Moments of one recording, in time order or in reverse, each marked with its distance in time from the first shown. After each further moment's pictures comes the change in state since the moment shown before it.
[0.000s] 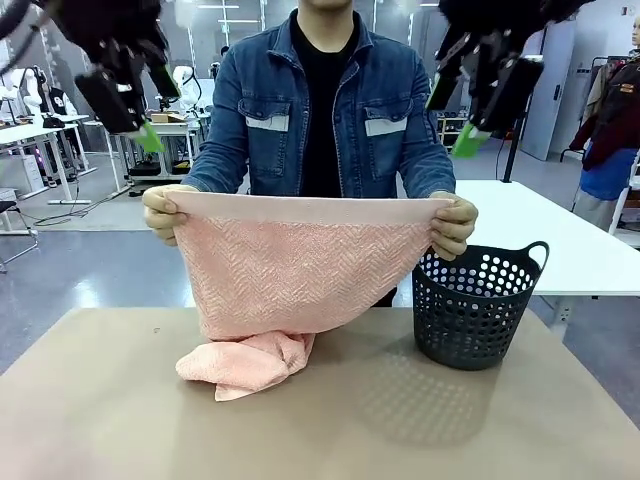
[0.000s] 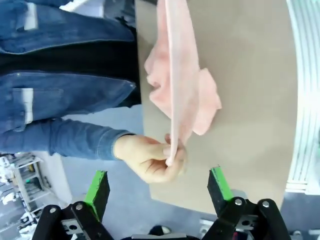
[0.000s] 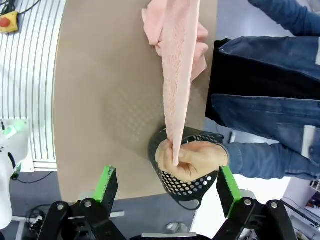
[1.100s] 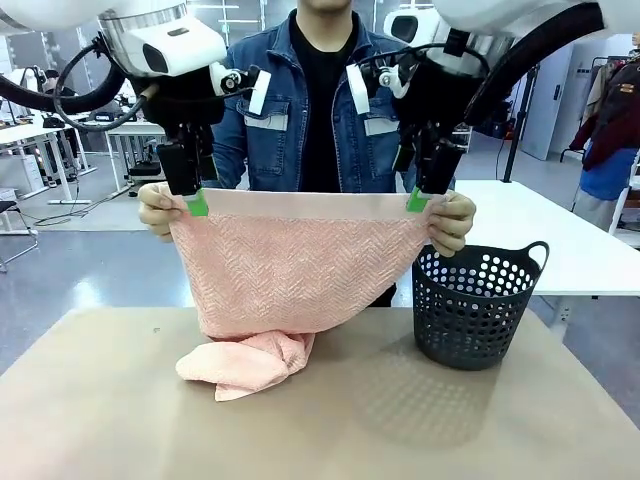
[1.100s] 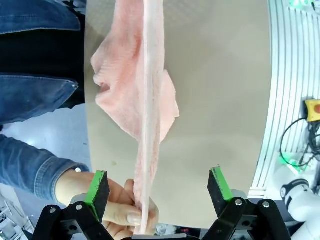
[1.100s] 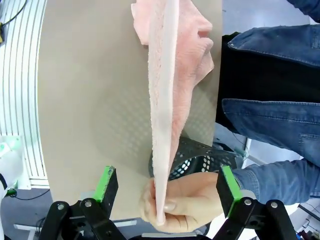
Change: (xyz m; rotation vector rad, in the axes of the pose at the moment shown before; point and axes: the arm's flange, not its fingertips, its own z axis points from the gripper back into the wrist) left arm 0.020 0.021 -0.101 -0.285 0.050 0.136; right arm -0.004 -0.043 -0.107 0.061 -0.006 -0.073
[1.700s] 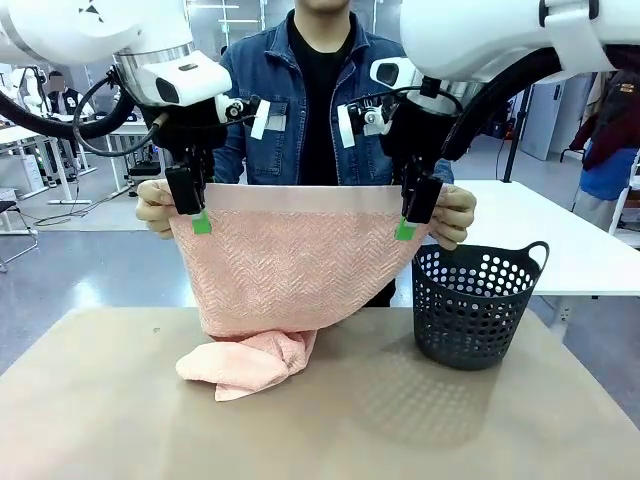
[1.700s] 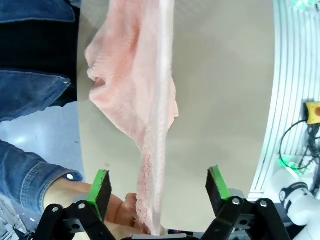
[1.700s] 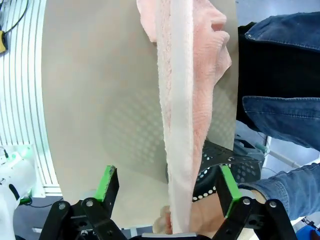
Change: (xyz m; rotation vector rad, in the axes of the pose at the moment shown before) left arm -0.011 0.016 -0.033 -0.032 0.008 0.035; right arm 0.002 -0.003 -0.042 0.074 0.021 -0.083
